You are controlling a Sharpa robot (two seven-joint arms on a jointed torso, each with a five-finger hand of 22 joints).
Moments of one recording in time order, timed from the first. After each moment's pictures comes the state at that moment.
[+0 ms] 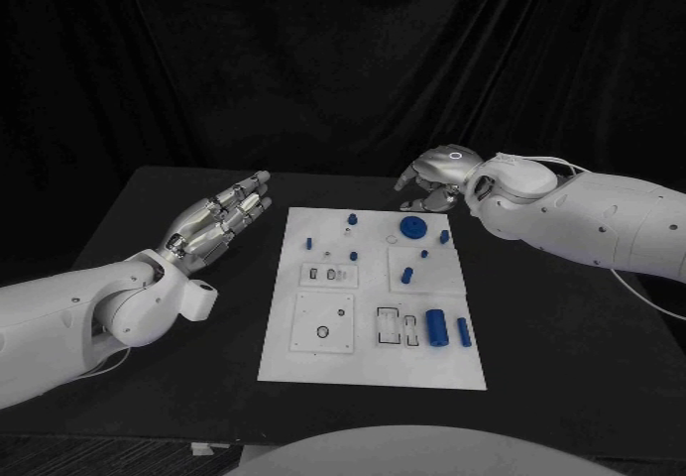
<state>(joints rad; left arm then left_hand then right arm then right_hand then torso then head) 1.18 -0.99 -0.21 1.51 -0.20 0.02 0.68 1.31 0.29 -0.22 0.29 0.50 0.22 0.02 0.05 0.03 0.00 -0.01 0.01 0.01 0.00 -0.01 0.00 0.00 0.12 0.00 0.06 0.00 0.00 1.33 -0.65 -0.21 1.11 -1.67 -0.36 0.09 1.21 -0.10 0.21 0.16 0.20 0.88 0.05 0.07 0.08 1.45 -0.04 1.53 1.30 1.46 -0.09 1.44 1.27 0.09 1.42 0.02 1.35 1.30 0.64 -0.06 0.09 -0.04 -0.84</state>
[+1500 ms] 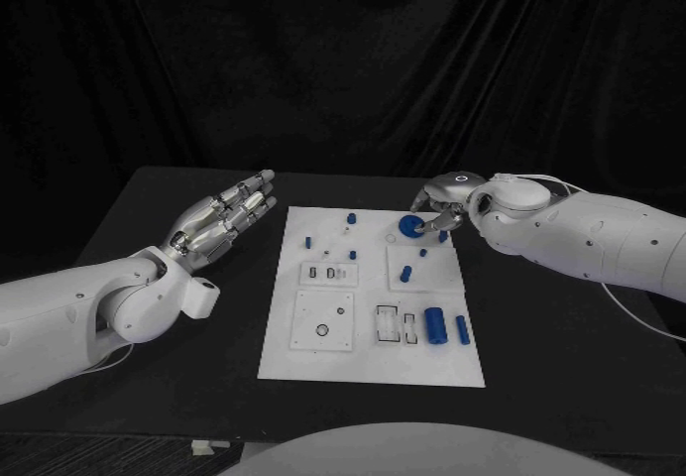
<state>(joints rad) 1.18 -0.99 -0.21 1.51 -0.20 0.05 0.68 1.32 0.29 -0.21 0.29 0.52 0.22 0.02 0.05 0.03 0.00 -0.01 0.01 0.01 0.00 0.01 0.00 0.00 0.12 0.00 0.07 0.00 0.00 1.26 -0.61 -0.21 1.01 -1.64 -0.22 0.01 1.22 -0.09 0.16 0.20 0.24 0.82 0.04 0.07 0.10 1.47 -0.05 1.57 1.31 1.47 -0.10 1.47 1.31 0.05 1.46 0.01 1.42 1.31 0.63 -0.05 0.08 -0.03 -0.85</state>
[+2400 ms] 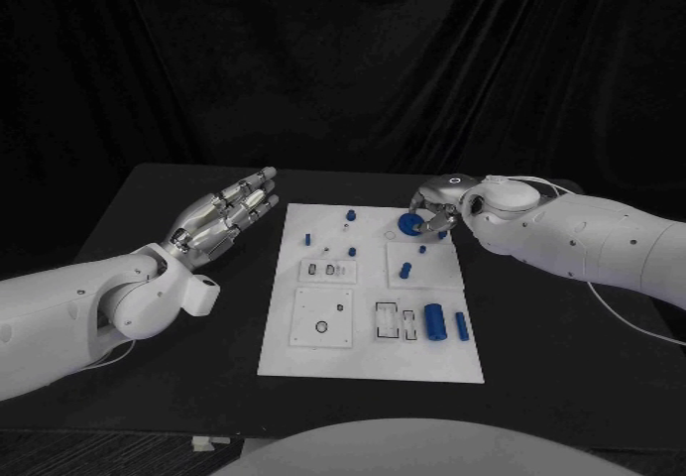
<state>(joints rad) 1.18 -0.98 -0.21 1.50 -0.20 0.08 0.68 1.33 0.29 -0.20 0.29 0.52 0.22 0.02 0.05 0.03 0.00 -0.01 0.01 0.01 0.00 0.01 0.00 0.00 0.12 0.00 0.08 0.00 0.00 1.23 -0.56 -0.20 0.95 -1.64 -0.22 0.02 1.26 -0.09 0.19 0.14 0.39 0.89 0.06 0.12 0.16 1.47 -0.04 1.57 1.31 1.47 -0.10 1.46 1.31 0.05 1.46 0.01 1.40 1.31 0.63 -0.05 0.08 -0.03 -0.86</state>
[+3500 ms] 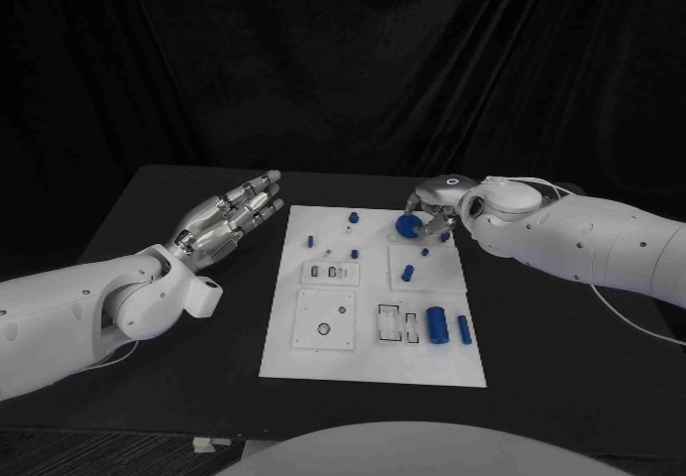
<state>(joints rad) 1.17 -0.98 -0.21 1.50 -0.20 0.09 0.68 1.33 0.29 -0.20 0.29 0.53 0.22 0.03 0.05 0.03 0.00 -0.01 0.01 0.01 0.00 0.02 0.00 0.00 0.12 0.00 0.09 0.00 0.00 1.26 -0.58 -0.21 1.02 -1.63 -0.23 0.04 1.29 -0.10 0.23 0.08 0.63 0.91 0.07 0.18 0.18 1.47 -0.03 1.57 1.31 1.47 -0.10 1.46 1.31 0.05 1.46 0.01 1.40 1.31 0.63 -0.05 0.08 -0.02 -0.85</state>
